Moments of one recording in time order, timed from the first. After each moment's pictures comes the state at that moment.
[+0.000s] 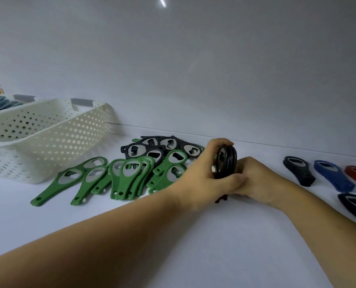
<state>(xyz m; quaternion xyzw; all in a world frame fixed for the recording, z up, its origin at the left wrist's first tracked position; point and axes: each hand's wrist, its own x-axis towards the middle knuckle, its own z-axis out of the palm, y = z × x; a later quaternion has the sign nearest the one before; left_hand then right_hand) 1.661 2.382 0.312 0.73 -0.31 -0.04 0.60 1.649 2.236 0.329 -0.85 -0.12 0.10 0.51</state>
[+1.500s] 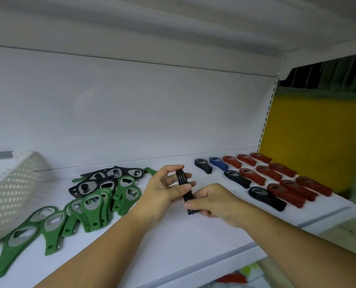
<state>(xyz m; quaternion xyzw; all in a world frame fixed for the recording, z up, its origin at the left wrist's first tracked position) 1.622 2.411 0.327 0.47 -0.32 -0.28 0.77 1.522 2.281 0.339 -0.83 0.17 -0.04 0.54</state>
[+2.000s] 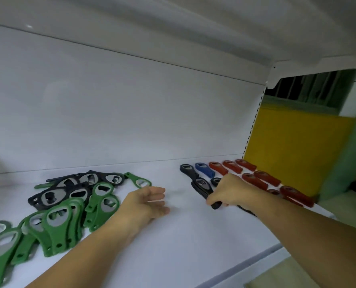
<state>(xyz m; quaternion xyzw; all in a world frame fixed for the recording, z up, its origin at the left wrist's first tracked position) 1.650 2.401 0.307 0.62 -0.25 -0.29 0.68 1.534 2.206 0.370 -0.88 0.40 -0.03 0.26</state>
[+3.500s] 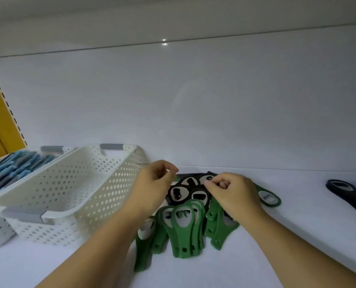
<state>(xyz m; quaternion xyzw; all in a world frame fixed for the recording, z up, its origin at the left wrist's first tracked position) 1.746 2.543 0.340 0.79 -0.15 0.09 0.58 1.721 2.358 0.306 -0.88 0.07 -0.23 0.40</state>
